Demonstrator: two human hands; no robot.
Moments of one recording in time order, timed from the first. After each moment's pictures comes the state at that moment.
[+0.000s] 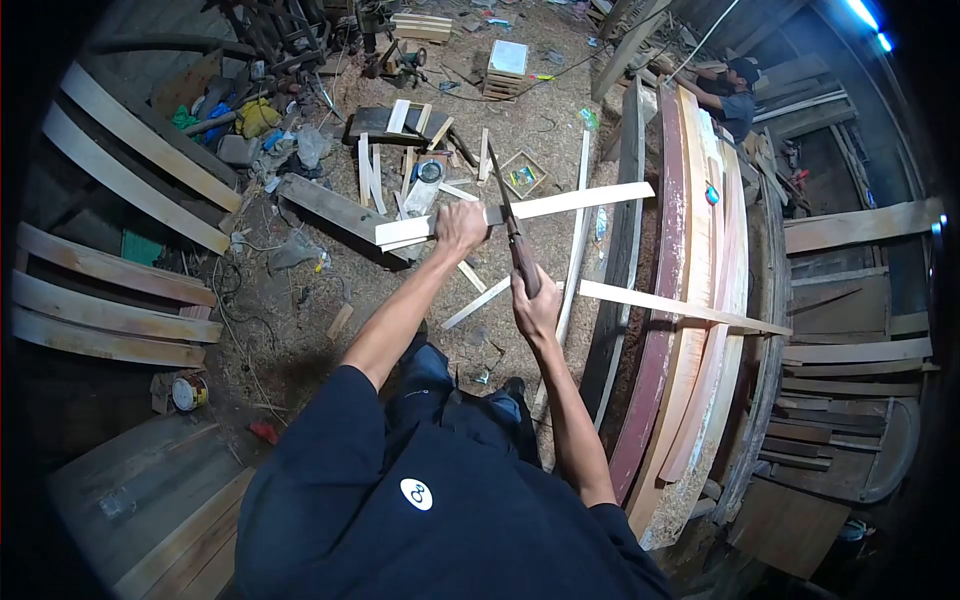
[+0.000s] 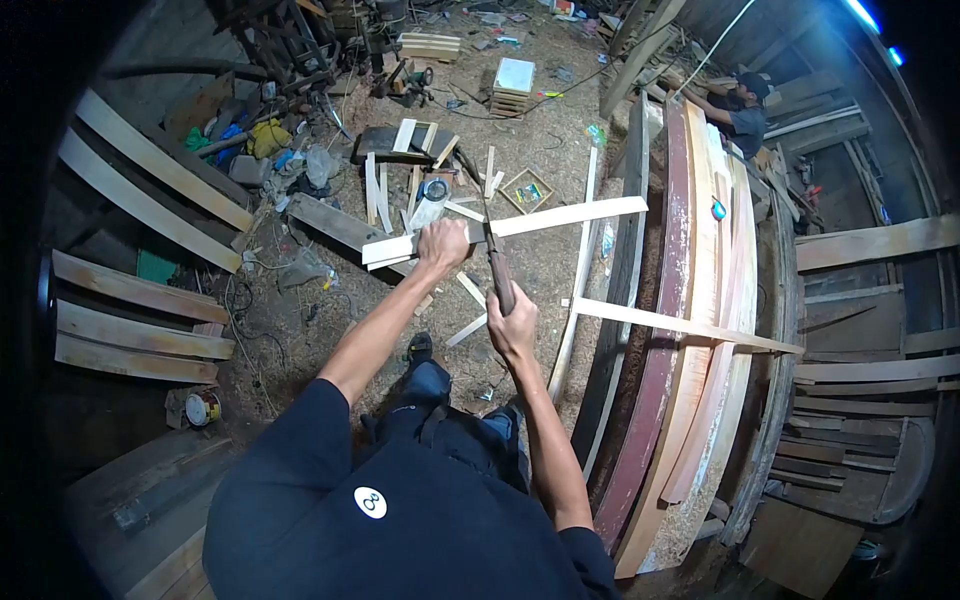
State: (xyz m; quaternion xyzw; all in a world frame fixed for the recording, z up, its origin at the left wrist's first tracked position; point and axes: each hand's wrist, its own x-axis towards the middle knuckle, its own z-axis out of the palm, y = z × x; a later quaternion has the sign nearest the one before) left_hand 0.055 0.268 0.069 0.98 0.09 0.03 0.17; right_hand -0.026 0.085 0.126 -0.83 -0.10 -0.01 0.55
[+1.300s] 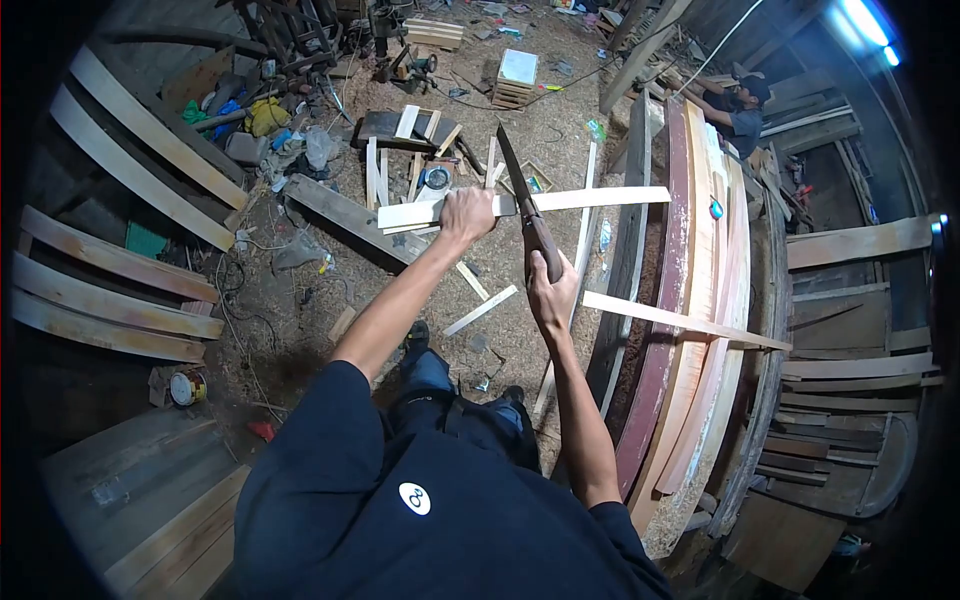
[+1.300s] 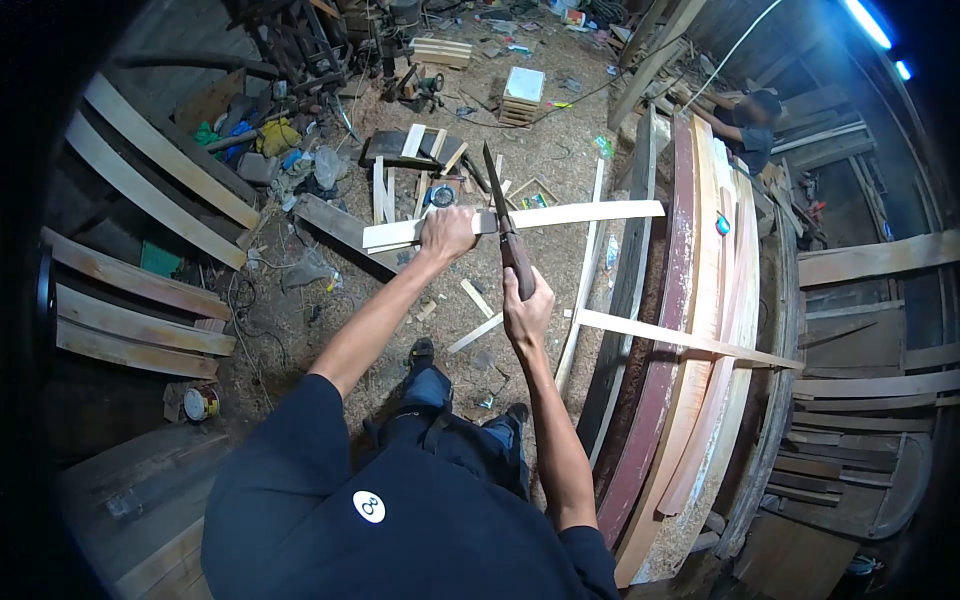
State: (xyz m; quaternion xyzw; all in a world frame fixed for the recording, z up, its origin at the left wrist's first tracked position) left_hand 0.074 0.289 0.081 0.98 0.03 0.14 0.13; right_hand 0.000 0.093 0.155 -0.80 -0.08 -0.01 0.59
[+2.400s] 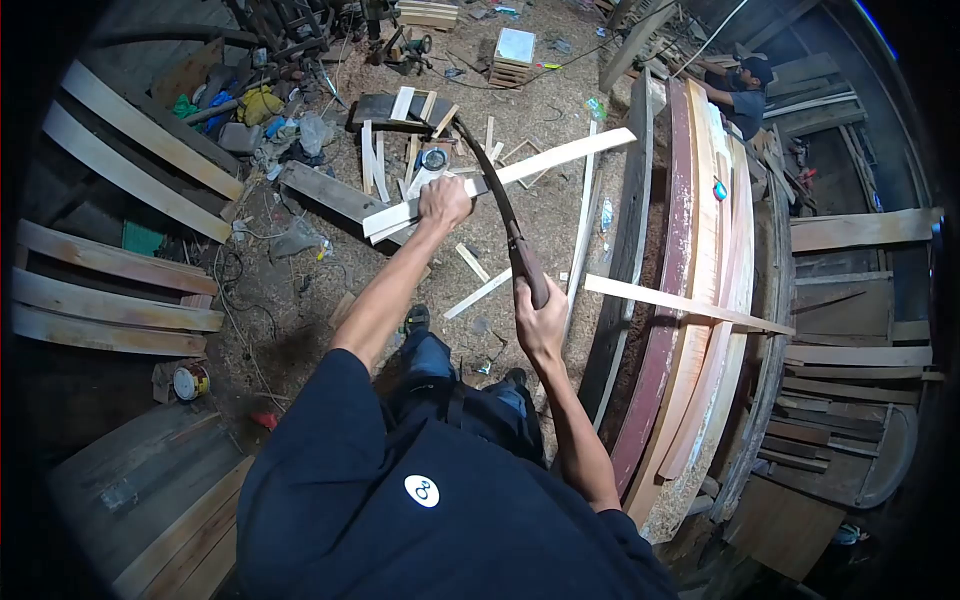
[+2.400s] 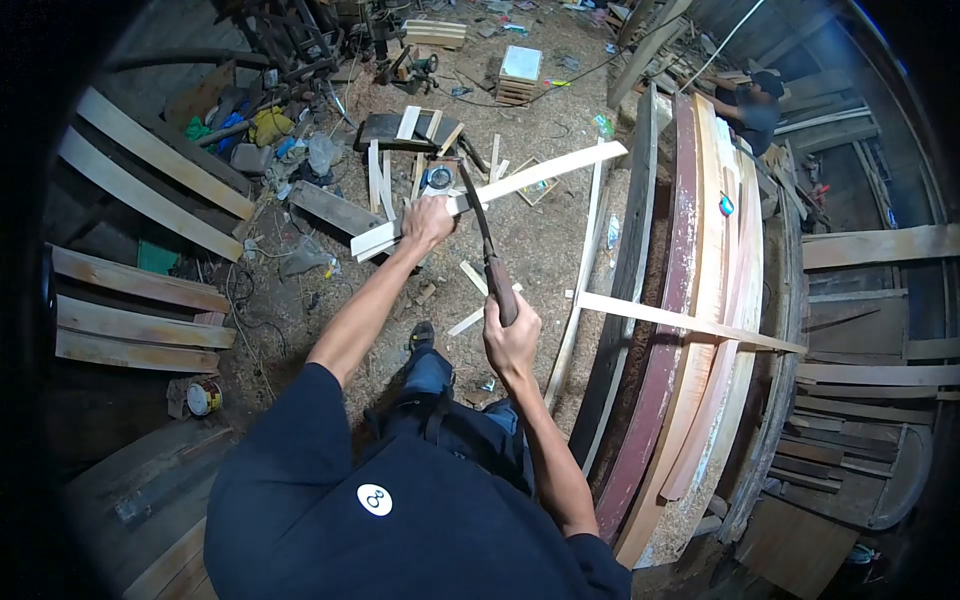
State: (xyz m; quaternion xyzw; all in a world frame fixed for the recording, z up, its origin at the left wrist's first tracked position) left_hand 0.072 0.309 0.071 0.97 0.17 -0.03 0.18; right_hand -0.049 0.090 0.168 -0.84 -0.06 0.03 0.55
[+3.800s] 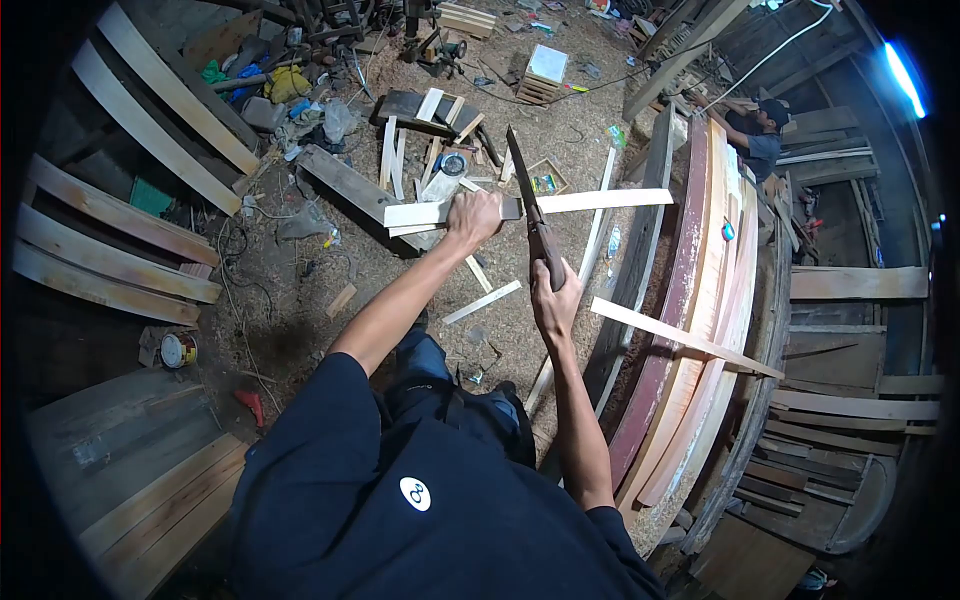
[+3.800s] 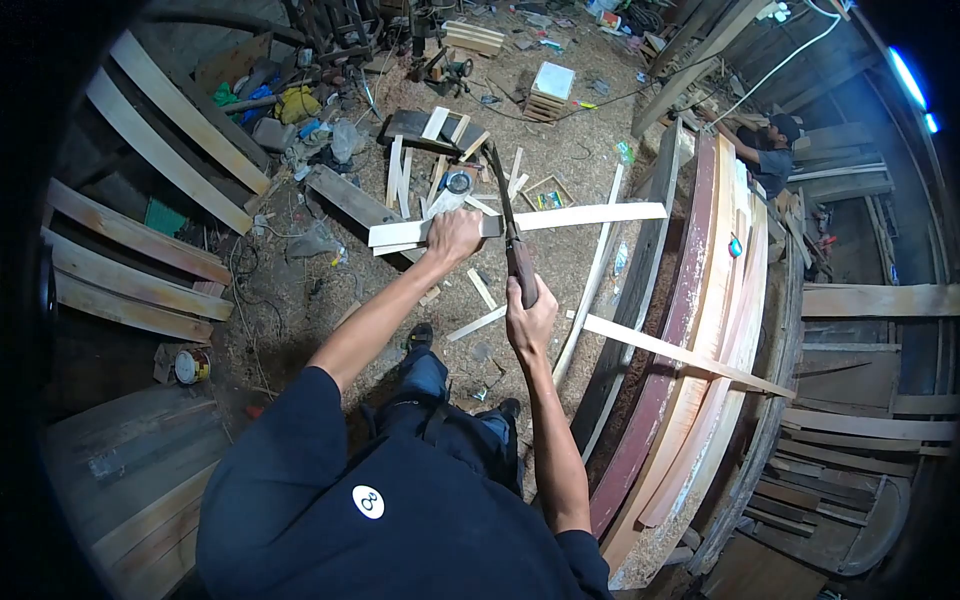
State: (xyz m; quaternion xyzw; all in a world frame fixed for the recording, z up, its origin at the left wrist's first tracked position) left_hand 0.051 0.303 0.064 0.98 0.08 0.10 0.14; right_hand -0.007 0.103 0.137 -0.81 -0.10 0.04 0.57
